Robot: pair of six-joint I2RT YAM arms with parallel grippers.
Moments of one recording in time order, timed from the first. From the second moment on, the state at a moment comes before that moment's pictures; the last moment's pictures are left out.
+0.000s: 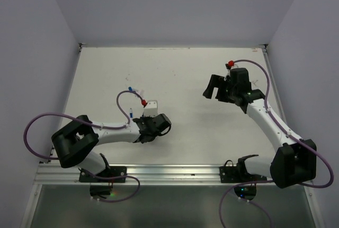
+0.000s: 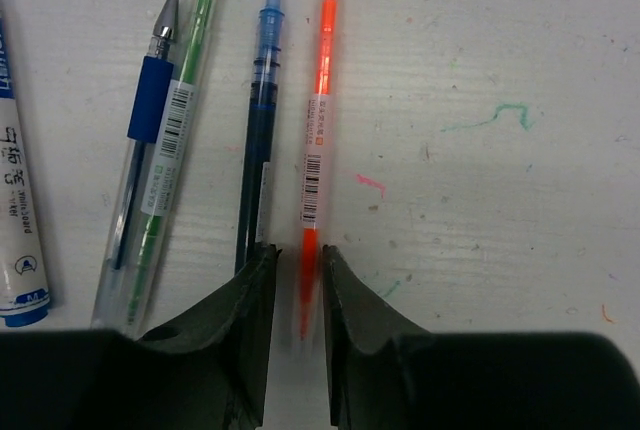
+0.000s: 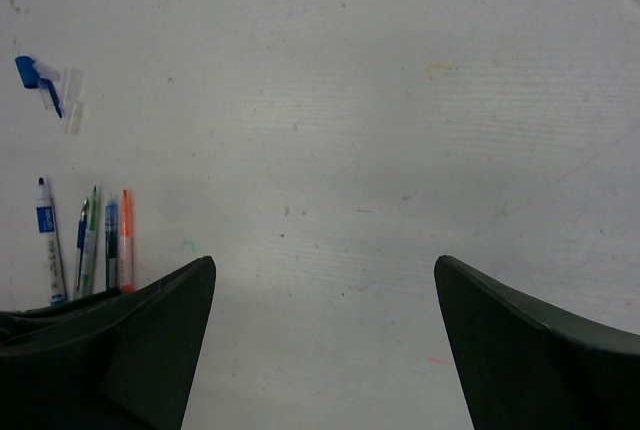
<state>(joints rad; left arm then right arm) -1.01 1.52 0.70 -0.31 -0.61 -0.97 0.24 1.25 0.95 -0.44 -0.14 0.43</state>
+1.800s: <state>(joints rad) -1.03 1.12 0.45 0.26 -0.08 -0.54 -0.12 1.59 0.94 -0.42 0.21 -0.17</state>
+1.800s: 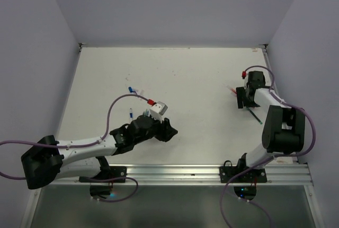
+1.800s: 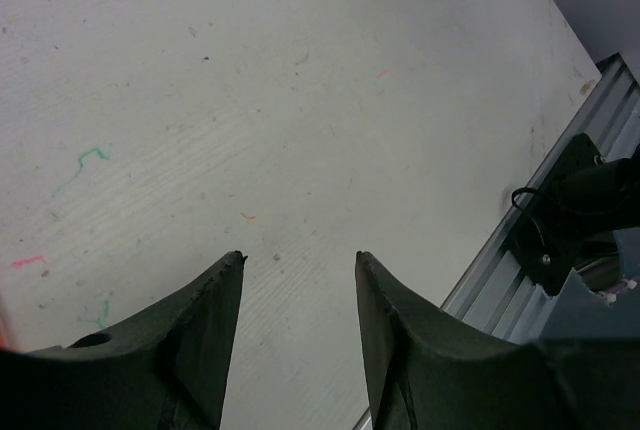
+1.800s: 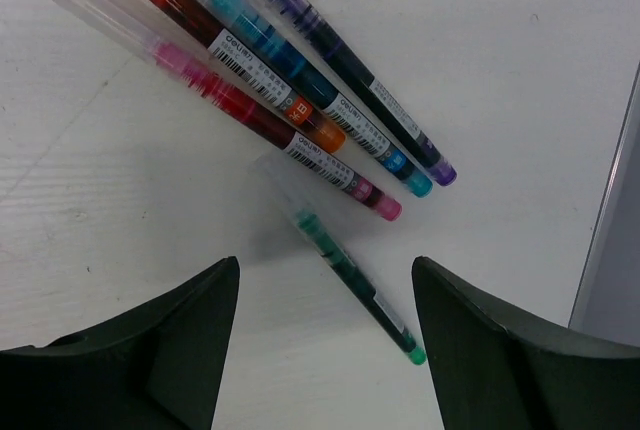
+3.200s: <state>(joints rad) -0.95 1.09 0.36 0.37 0.07 -0.54 -0.15 1.73 1.04 -0.60 -0.06 -0.48</state>
